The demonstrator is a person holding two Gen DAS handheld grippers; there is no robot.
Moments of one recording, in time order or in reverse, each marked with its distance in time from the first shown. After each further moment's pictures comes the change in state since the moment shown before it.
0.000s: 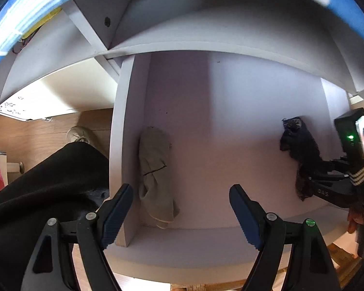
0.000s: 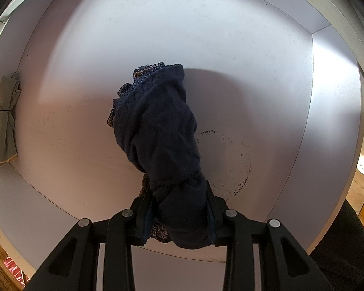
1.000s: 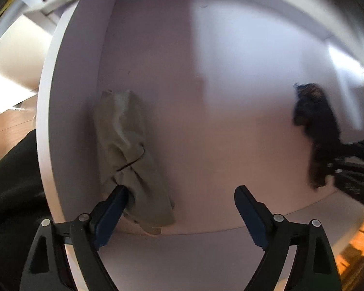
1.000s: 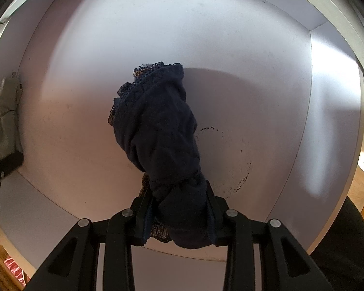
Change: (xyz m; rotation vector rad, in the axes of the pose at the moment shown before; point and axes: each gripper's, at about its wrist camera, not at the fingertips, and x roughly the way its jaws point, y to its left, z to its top) left arm 0.070 -0.015 0.009 0.048 0.150 -0.104; right arm -0.003 -0.006 0.010 0.015 -0.018 0.011
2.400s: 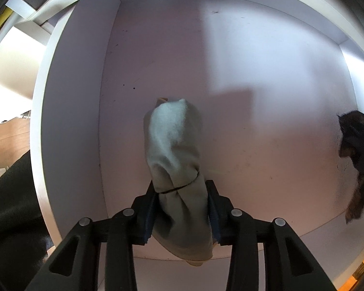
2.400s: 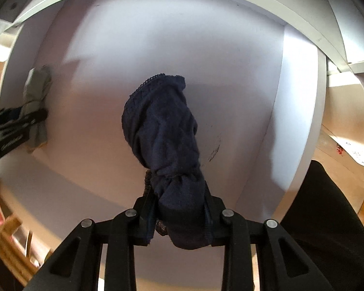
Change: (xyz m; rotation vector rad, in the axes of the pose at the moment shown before) left arm 0.009 0.017 0.048 -0.004 -0.029 0.092; right arm -0.068 -0.030 0.065 -0.022 -0.012 0.035
